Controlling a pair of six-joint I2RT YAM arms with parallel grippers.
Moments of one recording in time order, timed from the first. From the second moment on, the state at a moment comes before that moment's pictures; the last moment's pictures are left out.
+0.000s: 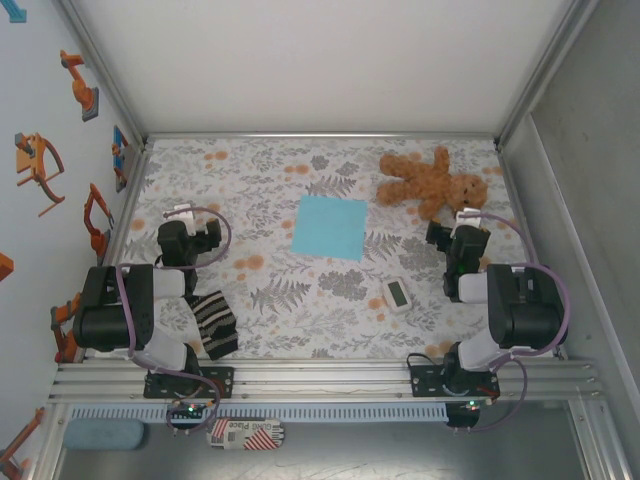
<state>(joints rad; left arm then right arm) -0.03 1.54 0.40 0.71 -0.10 -0.05 -0.02 1.54 0.34 0.82 0.19 0.06</state>
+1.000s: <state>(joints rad) -0.14 1.20 0.77 -0.23 0.17 -0.55 0.33 1.44 0.97 -0.30 -0.11 0.53</state>
